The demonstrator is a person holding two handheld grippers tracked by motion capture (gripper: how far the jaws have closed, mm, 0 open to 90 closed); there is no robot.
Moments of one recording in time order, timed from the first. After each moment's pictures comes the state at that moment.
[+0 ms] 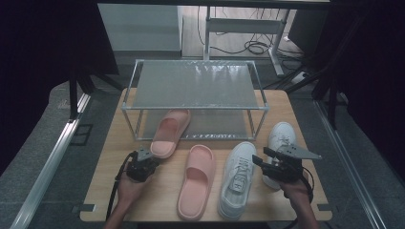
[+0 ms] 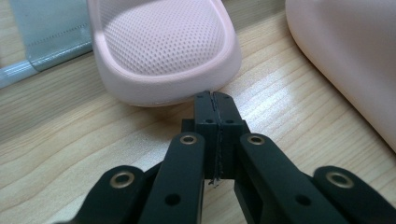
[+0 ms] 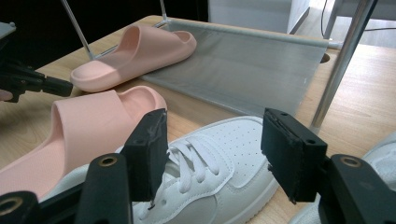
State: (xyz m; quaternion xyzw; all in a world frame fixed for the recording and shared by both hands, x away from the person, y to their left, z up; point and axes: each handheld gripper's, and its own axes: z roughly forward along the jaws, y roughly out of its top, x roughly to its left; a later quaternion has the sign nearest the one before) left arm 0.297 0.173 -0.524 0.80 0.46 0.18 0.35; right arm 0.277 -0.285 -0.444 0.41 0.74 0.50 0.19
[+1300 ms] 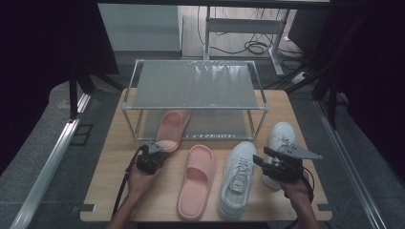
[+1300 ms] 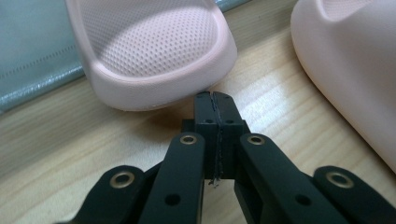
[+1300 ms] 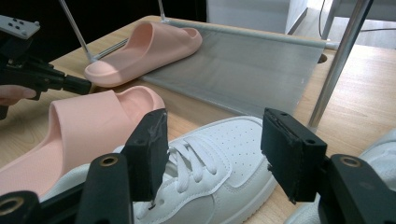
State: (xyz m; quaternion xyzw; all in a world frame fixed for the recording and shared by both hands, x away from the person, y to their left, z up) left arm 0.324 0.149 -0.528 0.80 0.45 0.18 0.34; right arm 0.277 -0.285 -0.443 0.41 0.74 0.49 0.20
